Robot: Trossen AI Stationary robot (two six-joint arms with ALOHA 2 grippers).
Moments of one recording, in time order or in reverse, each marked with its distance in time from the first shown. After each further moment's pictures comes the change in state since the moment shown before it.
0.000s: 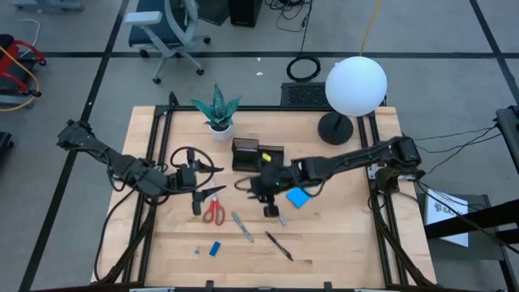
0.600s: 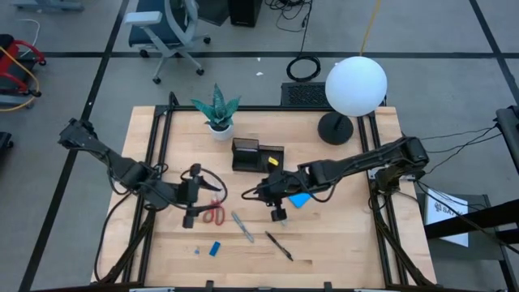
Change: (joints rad) left arm -0.049 0.024 0.000 -0.266 0.208 -0.099; right arm 0.049 -0.068 -0.008 -0.105 0.126 -0.052
